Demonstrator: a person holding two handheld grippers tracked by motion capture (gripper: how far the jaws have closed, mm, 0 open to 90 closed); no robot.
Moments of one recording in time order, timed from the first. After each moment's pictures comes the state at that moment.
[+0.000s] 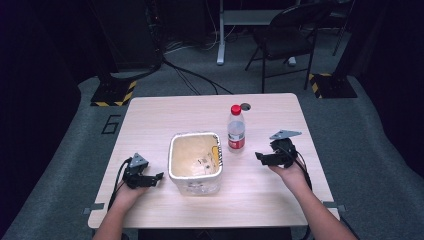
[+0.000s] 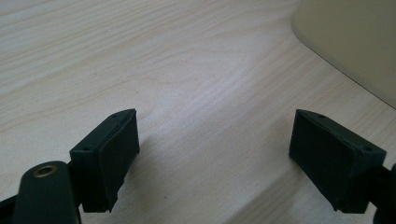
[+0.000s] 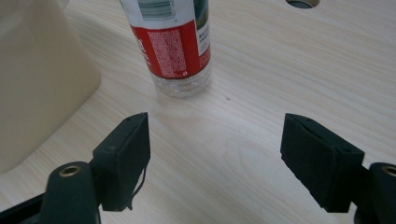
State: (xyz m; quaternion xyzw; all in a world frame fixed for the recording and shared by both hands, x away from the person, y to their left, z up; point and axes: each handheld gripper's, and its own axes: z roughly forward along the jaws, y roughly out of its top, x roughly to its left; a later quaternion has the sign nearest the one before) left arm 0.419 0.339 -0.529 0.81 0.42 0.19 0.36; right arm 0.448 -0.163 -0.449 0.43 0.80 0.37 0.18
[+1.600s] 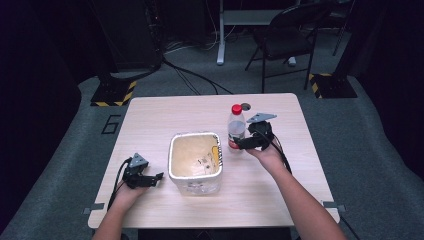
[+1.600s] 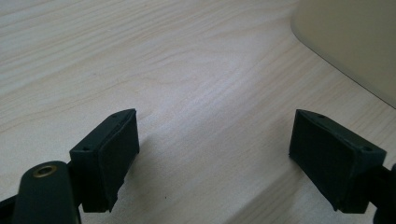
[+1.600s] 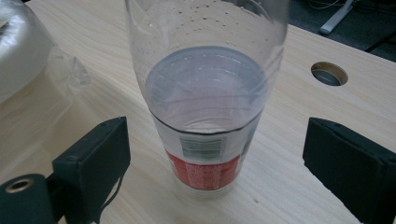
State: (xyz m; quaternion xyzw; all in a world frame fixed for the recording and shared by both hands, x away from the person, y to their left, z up) left arm 0.419 0.340 -0.529 0.81 0.42 0.19 0.36; right arm 0.497 -0.099 -0.429 0.39 0.80 0.40 0.20
